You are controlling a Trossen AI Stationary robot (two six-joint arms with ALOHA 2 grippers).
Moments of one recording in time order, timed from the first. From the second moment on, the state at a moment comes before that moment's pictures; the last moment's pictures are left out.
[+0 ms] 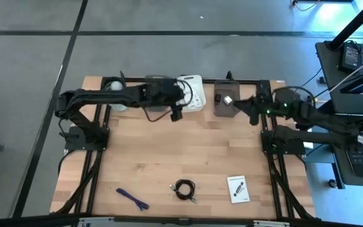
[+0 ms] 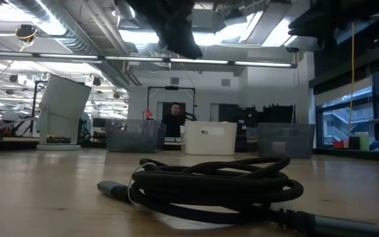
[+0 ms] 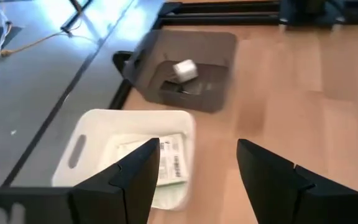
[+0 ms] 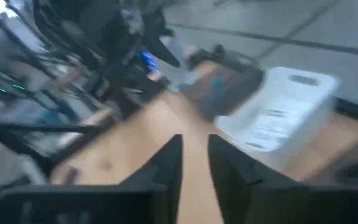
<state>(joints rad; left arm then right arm) 0.21 1.55 1.30 -0.35 -0.21 0.10 -0.31 0.55 0.64 -0.34 -0.04 0.50</state>
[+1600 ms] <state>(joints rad) -0.70 1.69 1.36 -1.18 -0.13 -0.48 -0.09 0.61 0.45 -0.24 -0.06 0.56</state>
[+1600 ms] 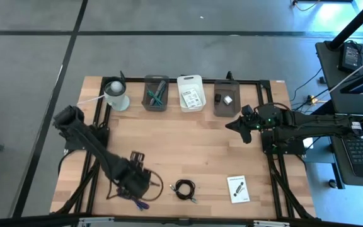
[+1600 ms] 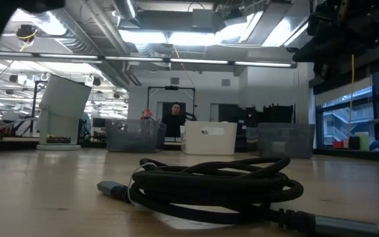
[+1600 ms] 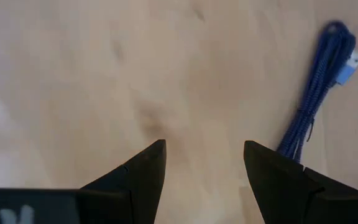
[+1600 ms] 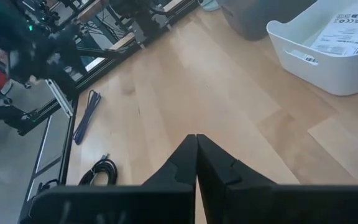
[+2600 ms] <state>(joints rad) -0.88 2.05 1.37 -1.00 0.09 -0.52 -0.09 0.61 0.45 -0.25 -0.05 0.55</state>
